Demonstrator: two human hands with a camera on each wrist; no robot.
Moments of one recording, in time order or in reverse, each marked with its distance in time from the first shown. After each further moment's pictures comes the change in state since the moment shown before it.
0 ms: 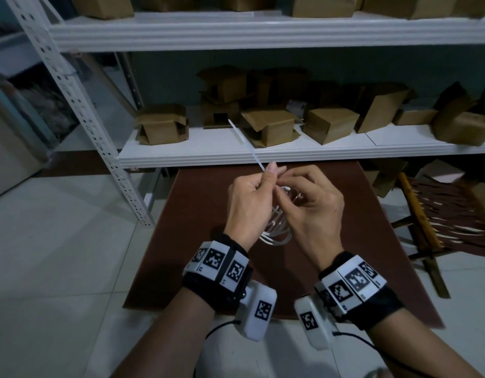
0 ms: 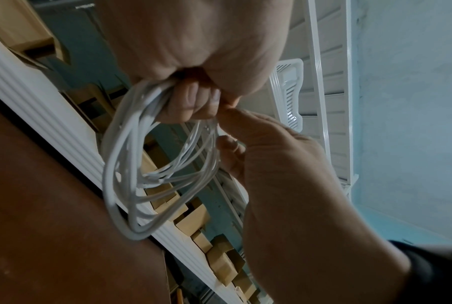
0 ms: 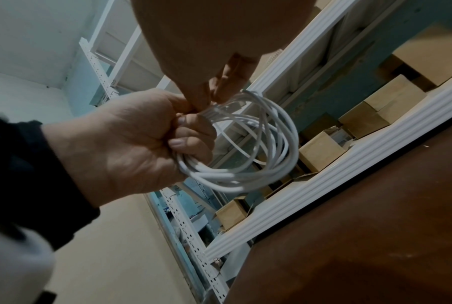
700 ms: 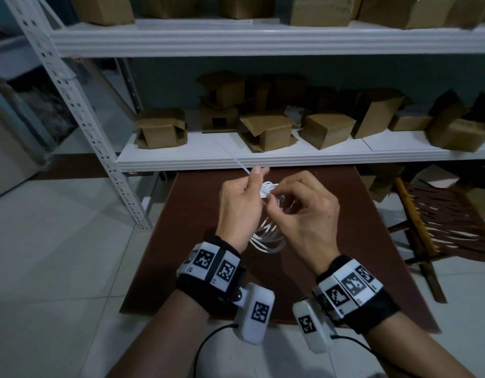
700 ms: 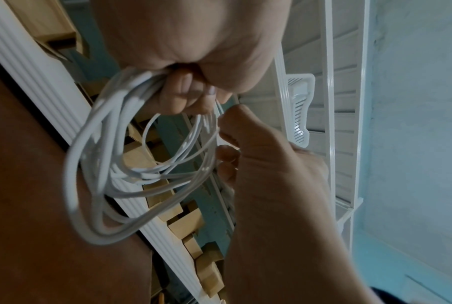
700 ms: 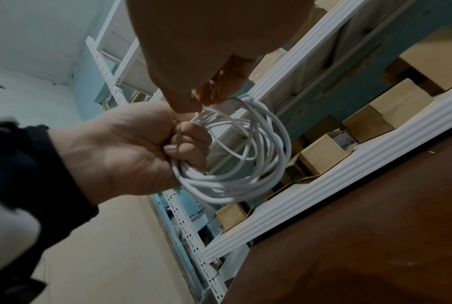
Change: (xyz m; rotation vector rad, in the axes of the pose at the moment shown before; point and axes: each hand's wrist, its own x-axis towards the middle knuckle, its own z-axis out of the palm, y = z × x) left_hand 0.001 0.008 -0.006 -0.002 0.116 -0.136; right_hand 0.001 -0.004 -0.002 -0.039 -0.022 -0.044
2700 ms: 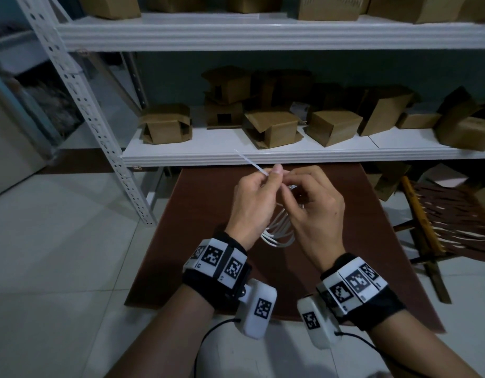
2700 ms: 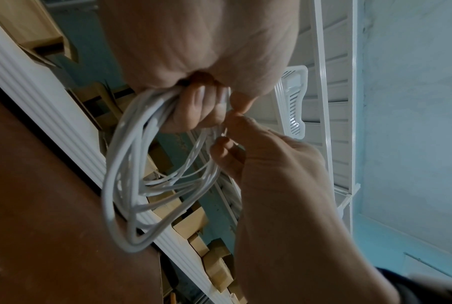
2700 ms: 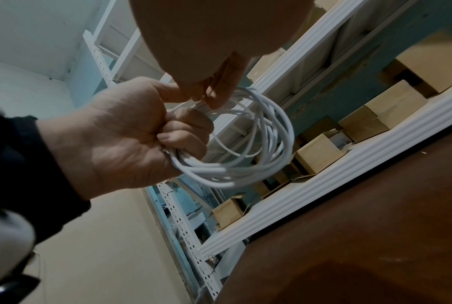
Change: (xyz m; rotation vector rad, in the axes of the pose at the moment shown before) left_hand 0.000 -0.001 0.006 -0.043 -0.150 0.005; right_hand -0.001 0.007 0.001 0.025 -0.015 0.015
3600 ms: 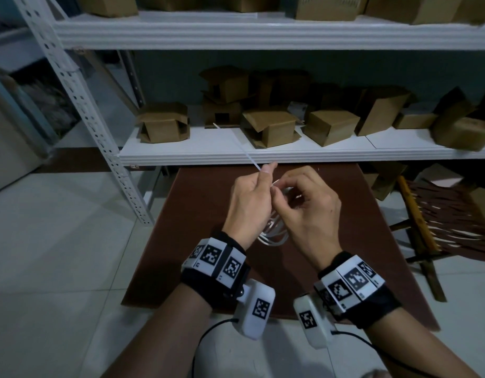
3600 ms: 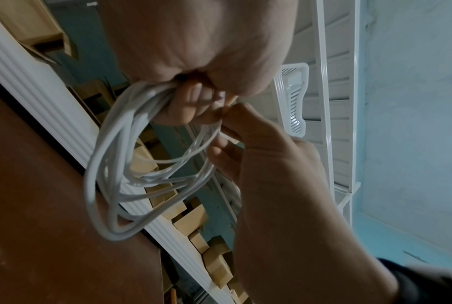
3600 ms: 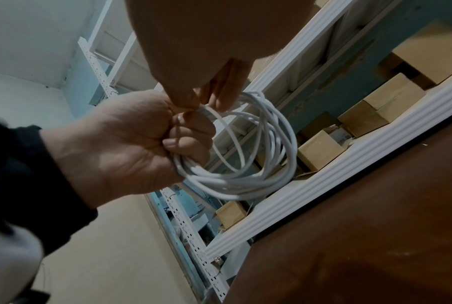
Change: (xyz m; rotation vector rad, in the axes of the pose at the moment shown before) left_hand -0.003 0.004 0.000 0.057 0.005 -0.025; right_hand 0.001 -0.010 -0.002 -0.014 -0.032 0.040
